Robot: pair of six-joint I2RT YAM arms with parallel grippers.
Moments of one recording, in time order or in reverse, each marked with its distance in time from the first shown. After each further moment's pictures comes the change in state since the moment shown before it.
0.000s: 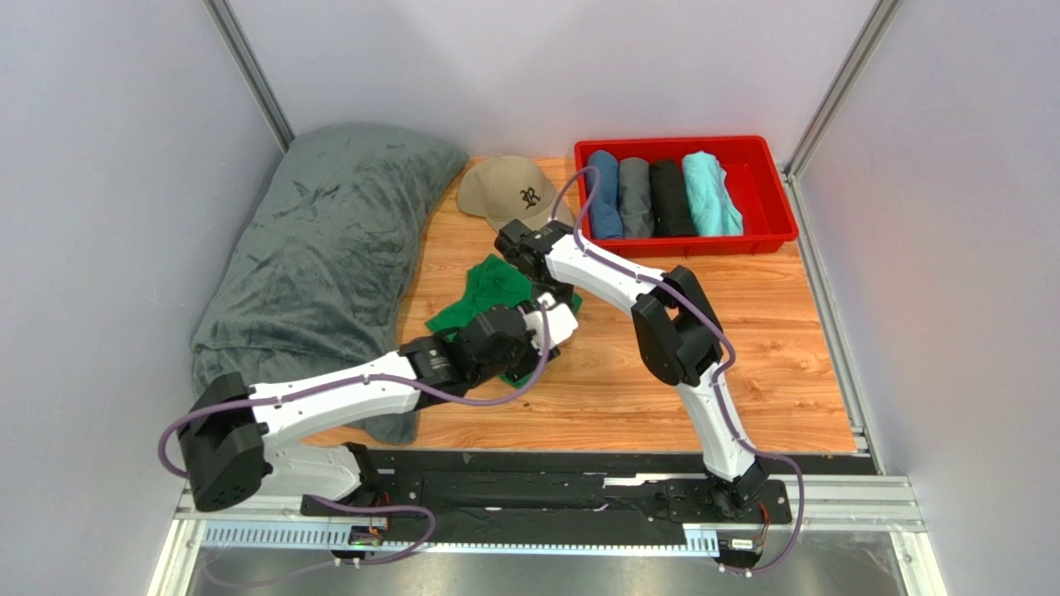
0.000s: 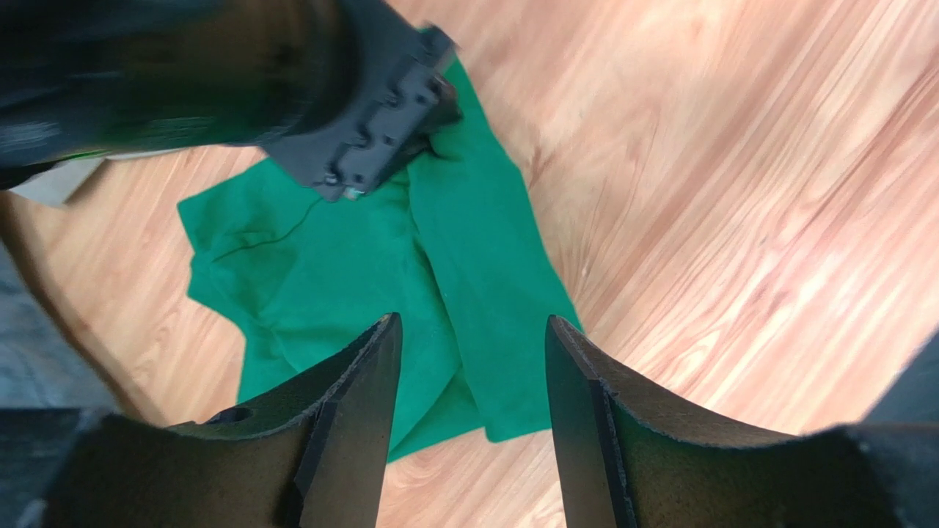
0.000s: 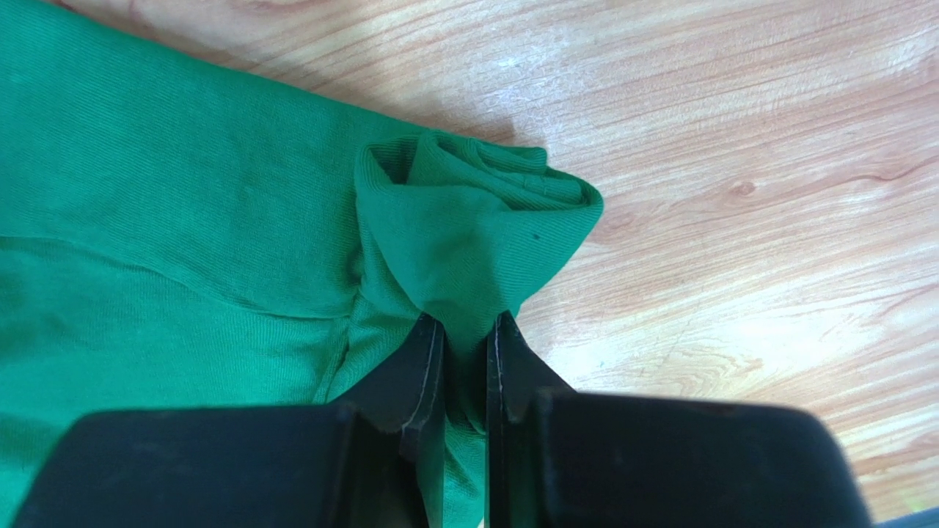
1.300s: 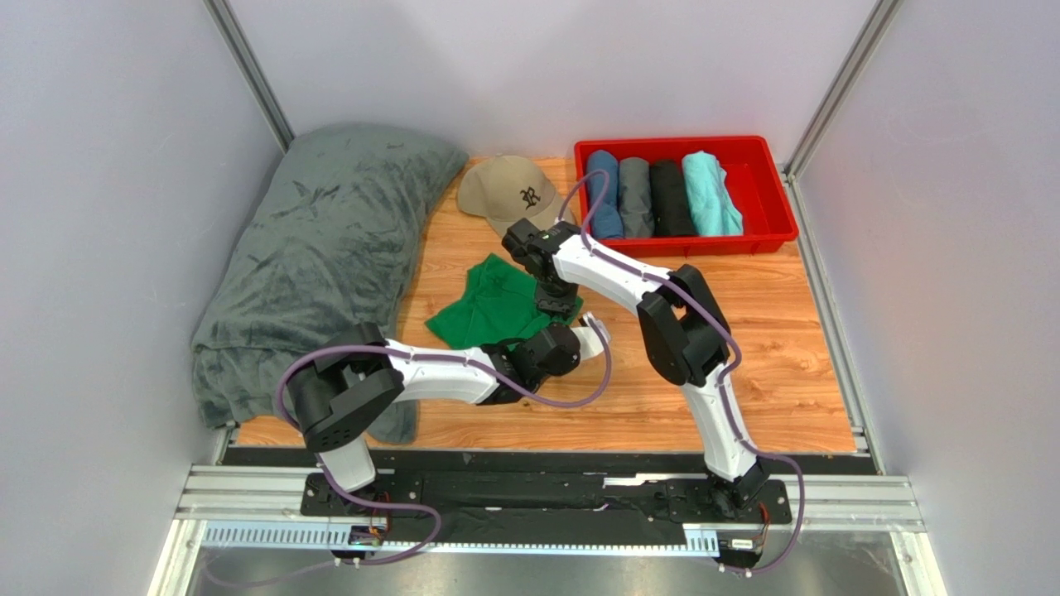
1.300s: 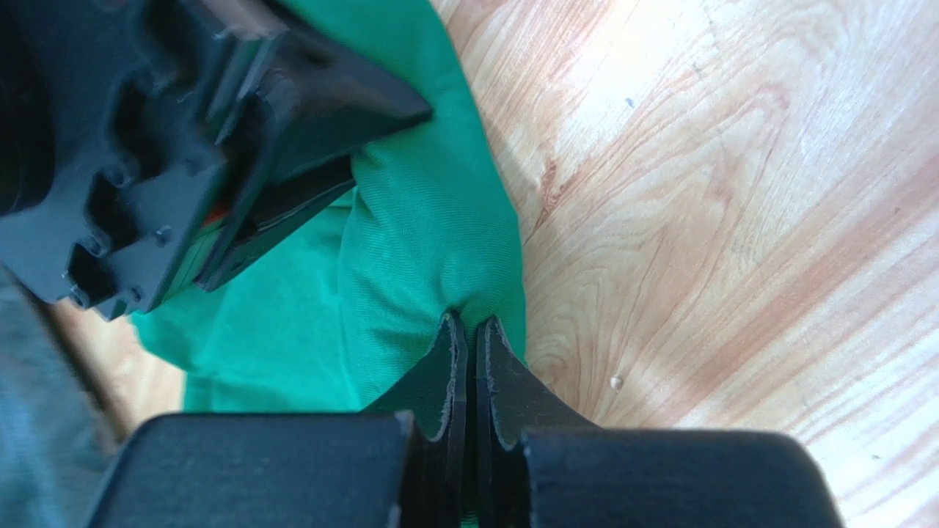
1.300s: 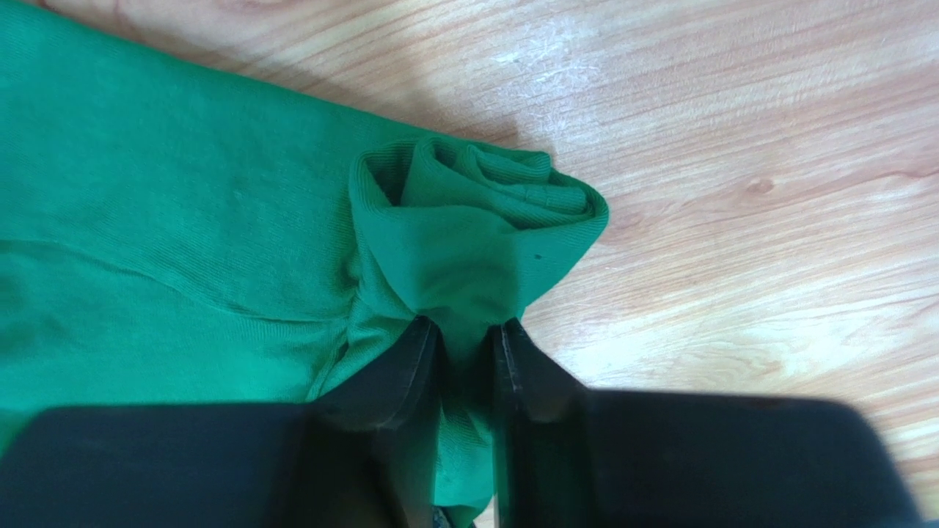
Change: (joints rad) left arm -0.064 0.491 0.060 0.259 -0.253 0.060; right arm -0.022 -0.011 -0.031 0.027 -0.050 0.008
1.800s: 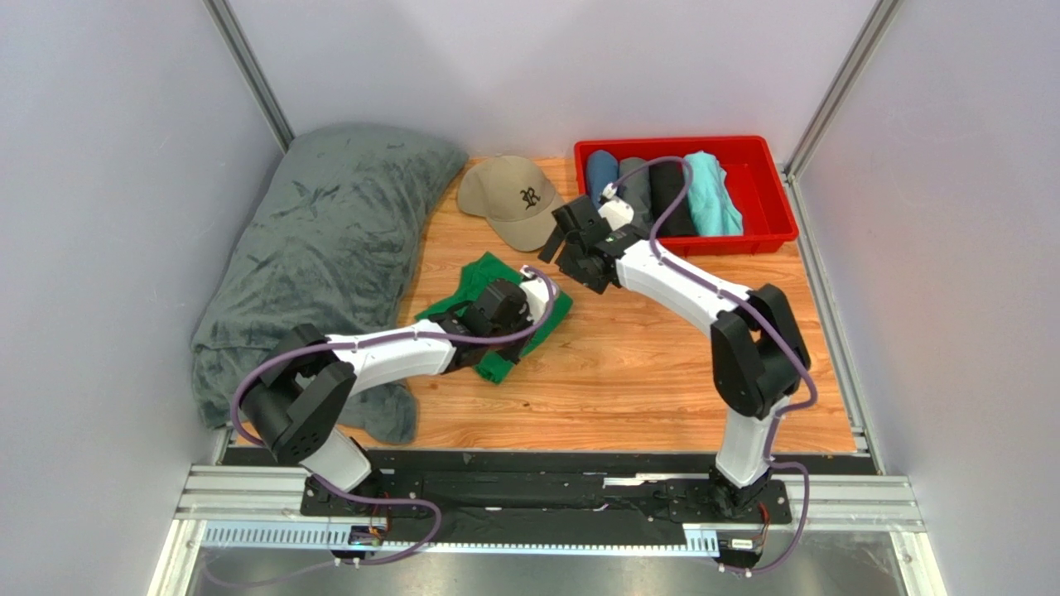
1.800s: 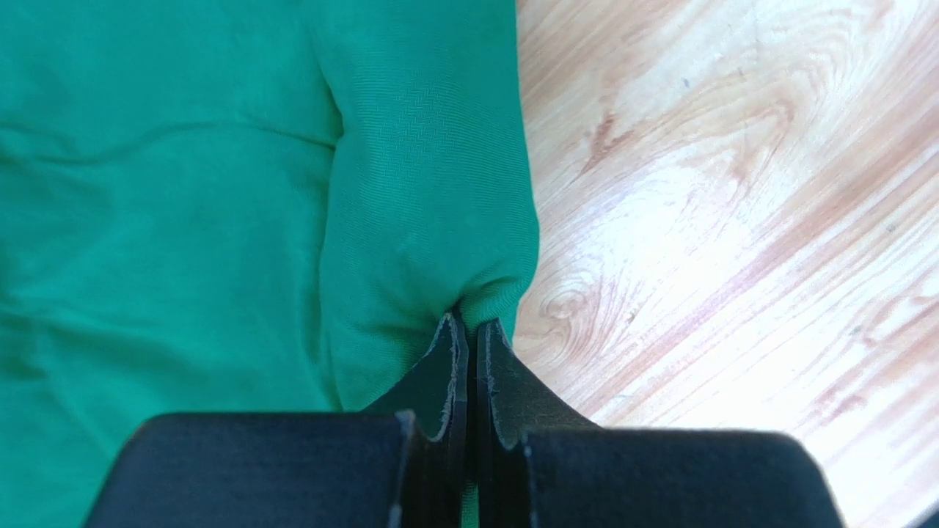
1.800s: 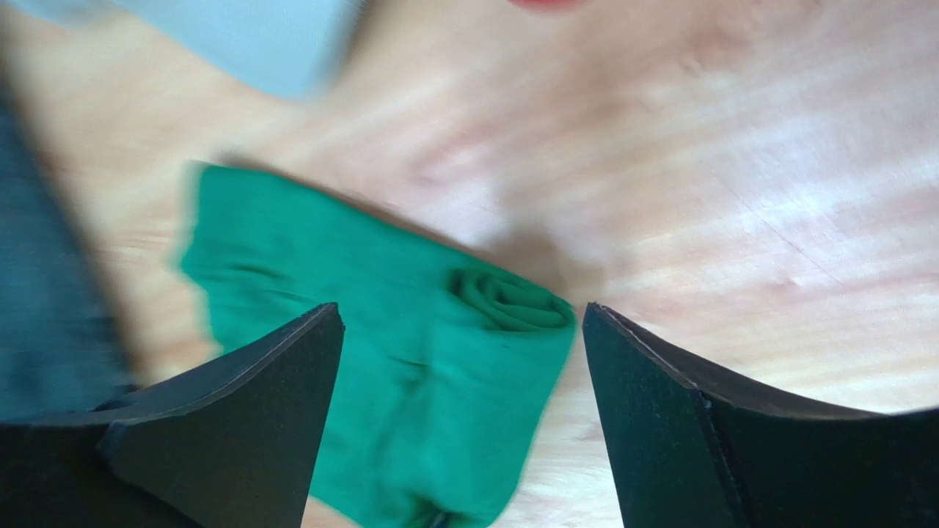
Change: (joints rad) left arm 0.258 -0.168 -0.045 -0.138 0.411 -0.297; right arm -0.097 -0.357 -0.382 0.494 -0.041 0.069
